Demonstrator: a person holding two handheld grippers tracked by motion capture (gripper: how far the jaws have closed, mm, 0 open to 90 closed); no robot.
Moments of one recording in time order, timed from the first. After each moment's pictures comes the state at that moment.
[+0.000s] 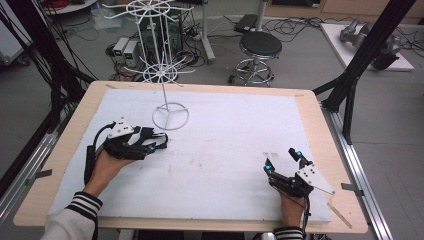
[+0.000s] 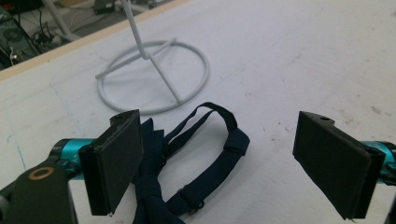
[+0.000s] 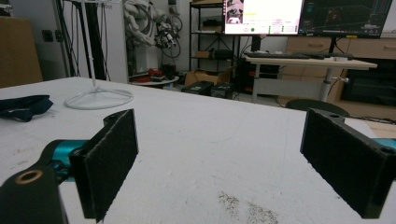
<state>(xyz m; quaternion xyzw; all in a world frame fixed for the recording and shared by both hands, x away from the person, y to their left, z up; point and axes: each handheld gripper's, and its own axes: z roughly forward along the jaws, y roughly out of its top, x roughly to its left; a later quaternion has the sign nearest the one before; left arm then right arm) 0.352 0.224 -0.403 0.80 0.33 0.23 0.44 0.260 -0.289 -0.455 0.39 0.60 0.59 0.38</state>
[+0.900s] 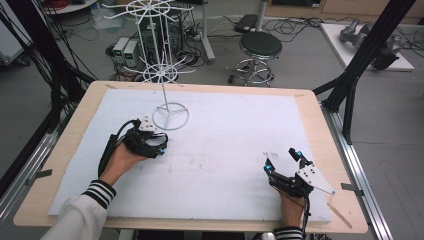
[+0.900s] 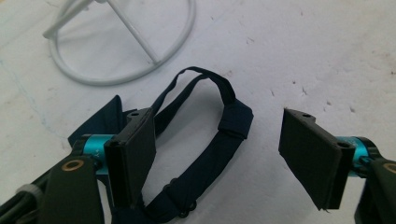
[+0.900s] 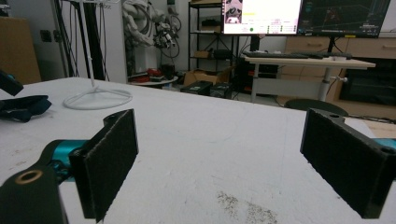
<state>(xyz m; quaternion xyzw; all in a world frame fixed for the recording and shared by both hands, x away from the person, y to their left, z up) 0.379 0.184 -0.413 0.88 0.32 0.19 0.30 0.260 -0.290 -0.455 0.39 0.60 0.58 0.38</state>
